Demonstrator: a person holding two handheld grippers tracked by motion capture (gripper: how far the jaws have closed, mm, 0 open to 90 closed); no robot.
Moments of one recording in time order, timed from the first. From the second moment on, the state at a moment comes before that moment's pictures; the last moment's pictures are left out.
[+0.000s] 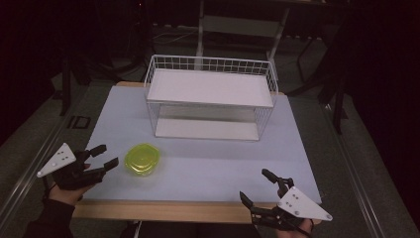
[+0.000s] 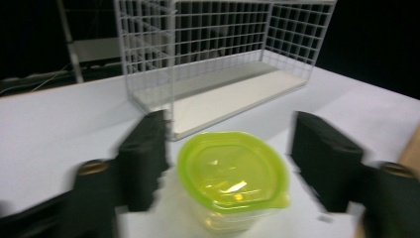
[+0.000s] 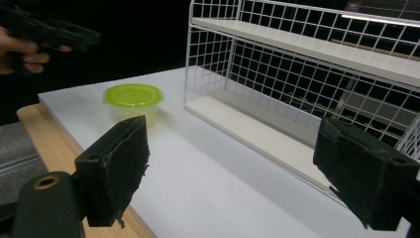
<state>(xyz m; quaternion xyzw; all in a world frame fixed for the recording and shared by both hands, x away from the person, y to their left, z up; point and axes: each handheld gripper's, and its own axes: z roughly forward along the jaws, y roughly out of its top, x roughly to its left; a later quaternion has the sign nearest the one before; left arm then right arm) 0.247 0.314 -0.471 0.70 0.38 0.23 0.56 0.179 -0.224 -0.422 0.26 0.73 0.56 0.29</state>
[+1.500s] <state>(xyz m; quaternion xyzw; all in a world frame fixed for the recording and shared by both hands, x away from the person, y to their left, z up) 0.326 0.237 -0.526 0.80 0.42 0.09 0.42 0.180 -0.228 -0.425 0.26 0.74 0.55 0.28</state>
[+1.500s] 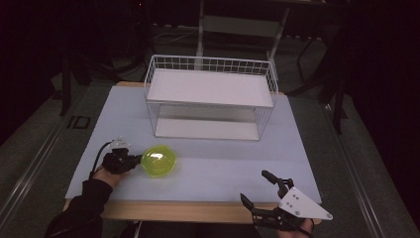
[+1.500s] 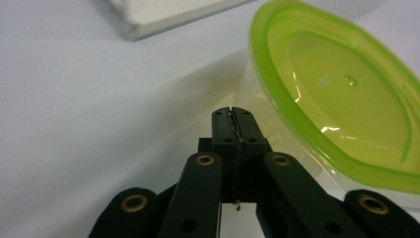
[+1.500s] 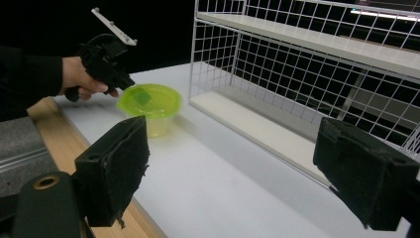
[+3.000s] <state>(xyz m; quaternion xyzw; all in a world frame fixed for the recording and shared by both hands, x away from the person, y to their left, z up) 0.328 0.167 -0.532 0.79 0.45 0.05 0.41 0.177 -0.227 -0.424 0.24 0.75 0.55 0.28</state>
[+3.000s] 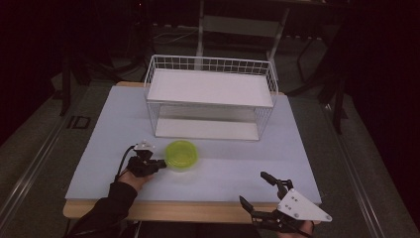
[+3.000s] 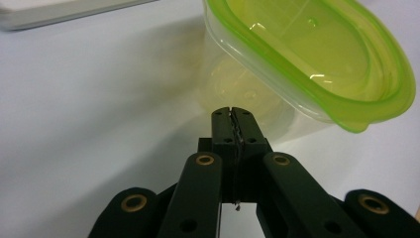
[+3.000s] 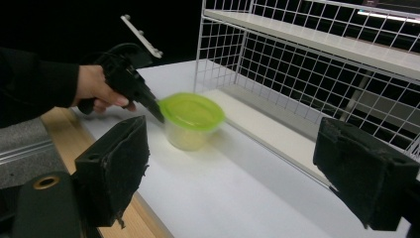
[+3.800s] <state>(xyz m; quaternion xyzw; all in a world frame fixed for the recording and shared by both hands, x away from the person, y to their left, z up) 0.365 0.098 -0.533 0.80 0.45 0.06 0.40 0.177 -0.229 -0.427 0.25 0.75 0.55 0.27</state>
